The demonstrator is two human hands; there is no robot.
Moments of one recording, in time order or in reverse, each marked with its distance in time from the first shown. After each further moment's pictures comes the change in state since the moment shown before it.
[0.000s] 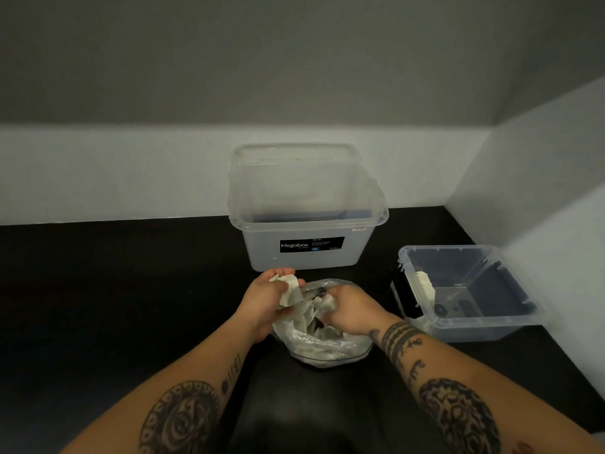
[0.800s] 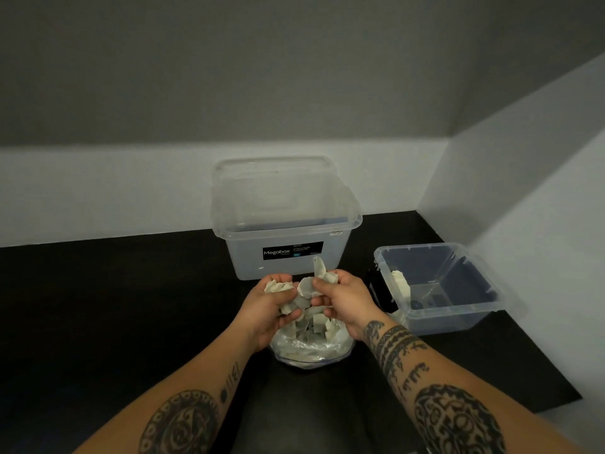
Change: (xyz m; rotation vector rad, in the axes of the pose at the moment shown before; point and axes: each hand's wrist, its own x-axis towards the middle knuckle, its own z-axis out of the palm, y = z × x) left_hand -0.023 -0.009 0.019 -0.098 -0.169 0.029; right_hand -0.040 -0.017 -0.011 1.125 0.205 0.102
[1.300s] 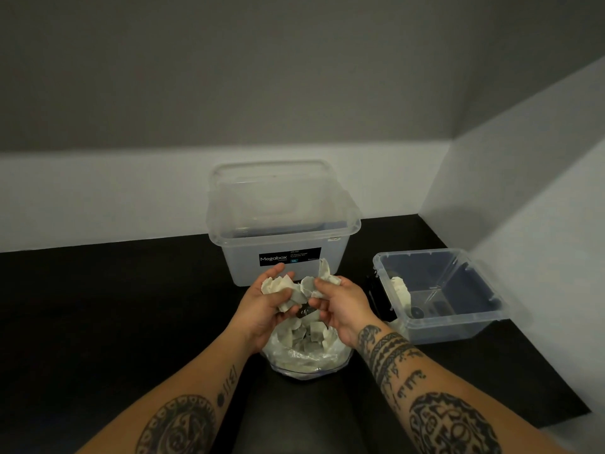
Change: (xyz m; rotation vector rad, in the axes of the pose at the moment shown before) left_hand 0.010 0.007 0.005 -0.104 -0.057 0.125; right_hand 0.013 0.001 0.001 0.241 0.068 0.088
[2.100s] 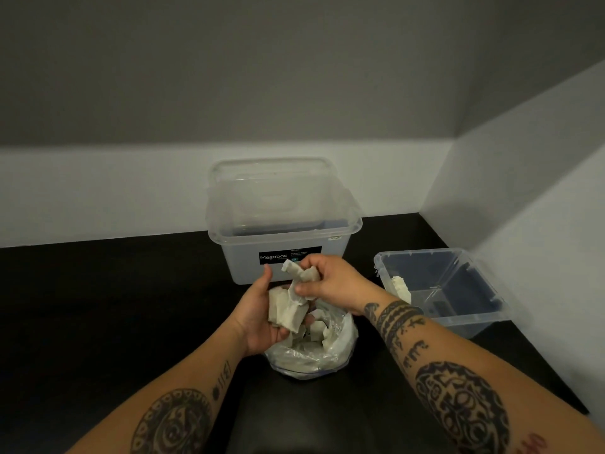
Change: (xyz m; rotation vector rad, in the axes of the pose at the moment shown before) left_hand 0.001 0.006 -0.005 -0.040 -0.171 -0.418; right_hand -0.002 -0.051 0.011 -0.803 -0.381 -0.339
